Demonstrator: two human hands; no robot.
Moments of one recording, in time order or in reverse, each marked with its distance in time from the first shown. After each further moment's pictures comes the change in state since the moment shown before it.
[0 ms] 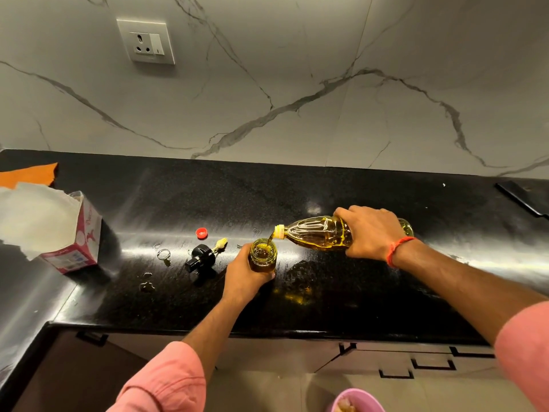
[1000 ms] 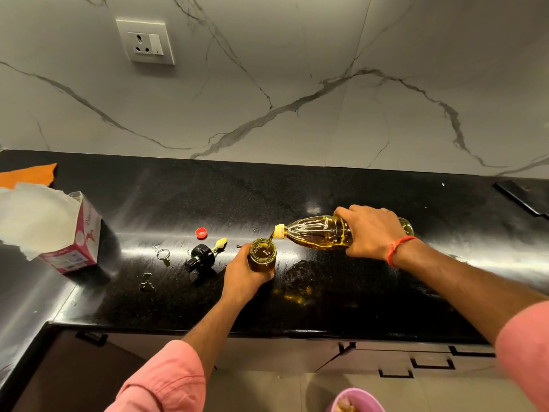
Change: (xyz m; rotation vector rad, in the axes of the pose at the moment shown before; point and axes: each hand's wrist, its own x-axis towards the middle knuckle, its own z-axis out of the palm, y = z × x) left_hand 0.001 -0.001 0.001 0.010 0.000 0.001; right_hand -0.002 0.001 -0.001 -0.010 0.007 0.002
